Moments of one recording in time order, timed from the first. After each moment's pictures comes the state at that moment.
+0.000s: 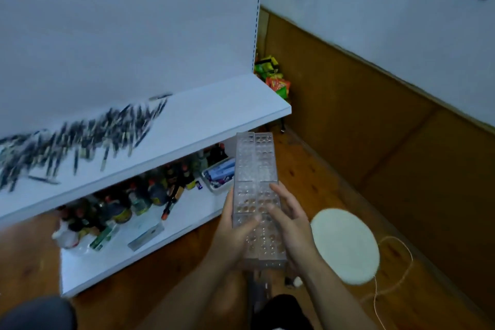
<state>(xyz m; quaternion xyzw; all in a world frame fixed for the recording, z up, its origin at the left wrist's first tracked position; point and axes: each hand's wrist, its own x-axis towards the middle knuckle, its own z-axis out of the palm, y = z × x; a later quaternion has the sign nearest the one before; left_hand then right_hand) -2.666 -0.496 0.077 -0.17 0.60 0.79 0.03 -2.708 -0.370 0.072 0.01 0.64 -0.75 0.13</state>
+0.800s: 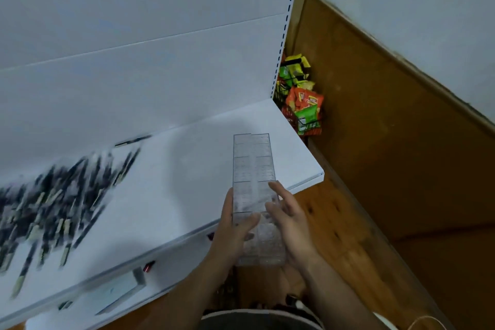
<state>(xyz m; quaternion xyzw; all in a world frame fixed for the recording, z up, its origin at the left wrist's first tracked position) -3.072 -0.595 0.019 -0.25 0.61 0.75 0.02 -3.130 -0.474 0.017 0.02 0.65 -0.72 0.25</state>
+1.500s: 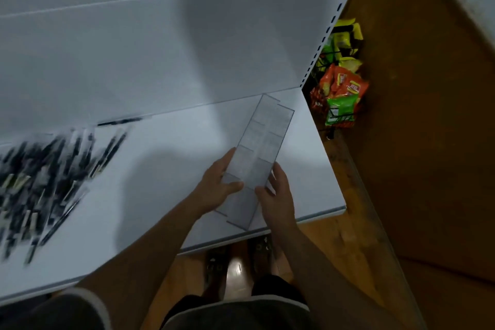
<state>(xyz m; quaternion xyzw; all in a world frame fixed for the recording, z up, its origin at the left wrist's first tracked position) -3.224 -0.695 -0.044 -0.24 0.72 0.64 0.10 -3.273 -0.544 -0.058 0.02 0.72 -0.62 0.31</state>
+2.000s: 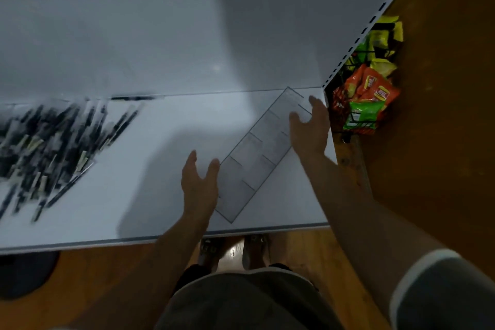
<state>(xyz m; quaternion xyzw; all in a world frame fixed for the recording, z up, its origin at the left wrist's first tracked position) -3.214 -0.666 -0.038 -0.58 0.57 0.57 -0.12 -3.423 -0.596 -0.049 -0.08 0.87 -0.45 0.16</state>
